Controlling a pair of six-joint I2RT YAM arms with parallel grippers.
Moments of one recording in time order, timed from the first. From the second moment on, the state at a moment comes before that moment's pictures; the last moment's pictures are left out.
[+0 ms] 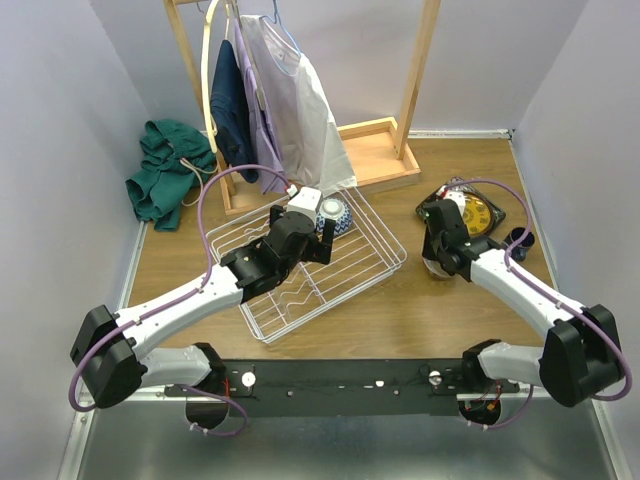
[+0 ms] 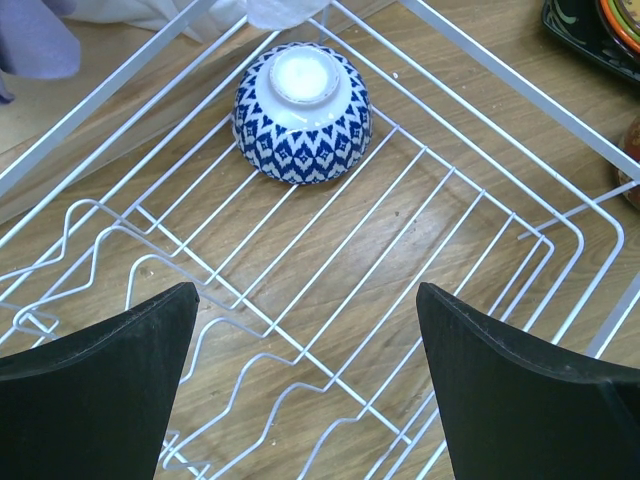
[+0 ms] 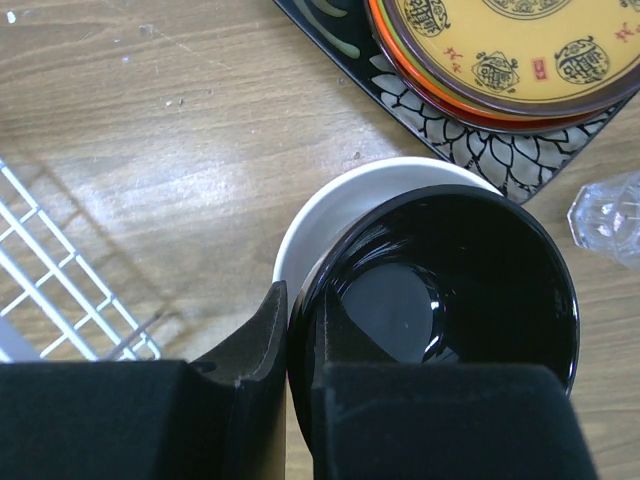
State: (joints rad) left arm -0.87 1.19 0.90 -0.23 -0.42 -0.34; right arm 0.40 1.22 0.78 -0.43 0.38 0.39
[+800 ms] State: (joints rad) left arm -0.87 1.20 0.90 -0.25 -0.43 -0.34; right arm 0.40 1.21 0.82 -0.47 0.35 0.45
